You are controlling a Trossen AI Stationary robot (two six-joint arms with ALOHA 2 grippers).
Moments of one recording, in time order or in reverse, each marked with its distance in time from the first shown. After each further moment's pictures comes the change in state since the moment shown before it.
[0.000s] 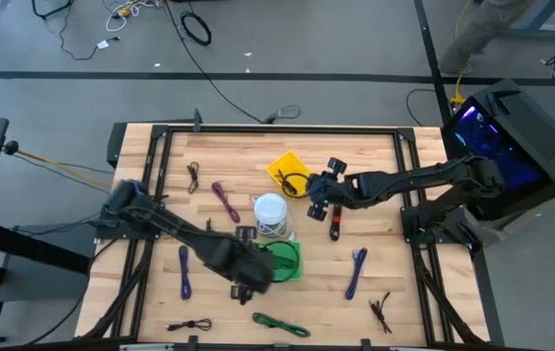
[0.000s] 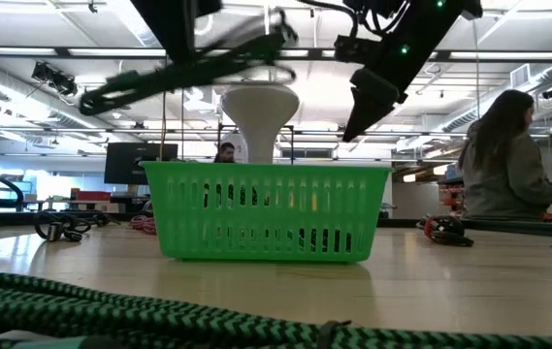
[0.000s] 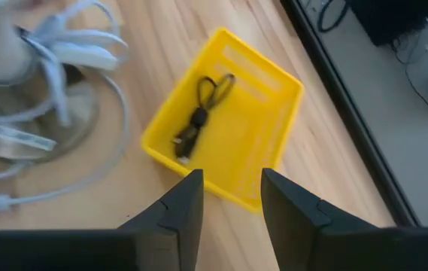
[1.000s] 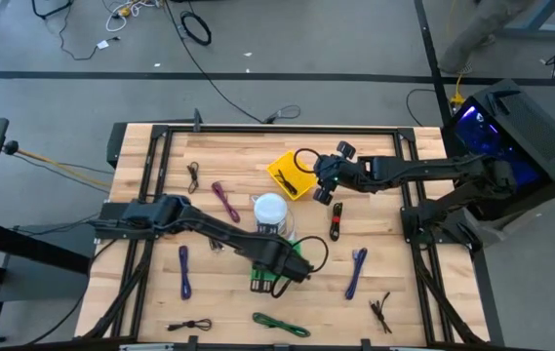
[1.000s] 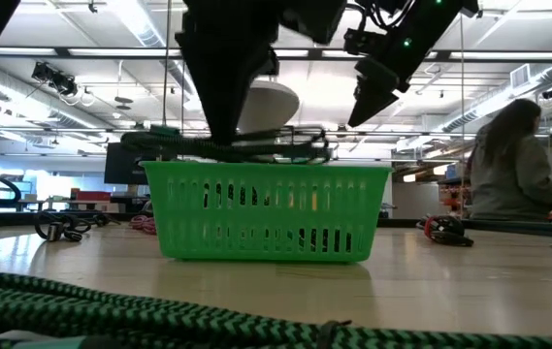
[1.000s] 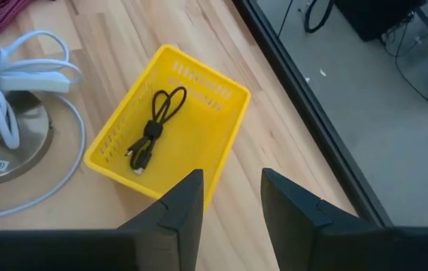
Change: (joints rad) left arm 0.119 0.363 0.380 -0.293 0.129 0.137; right arm -0.125 -0.107 0.000 -0.005 -0.062 -0.073
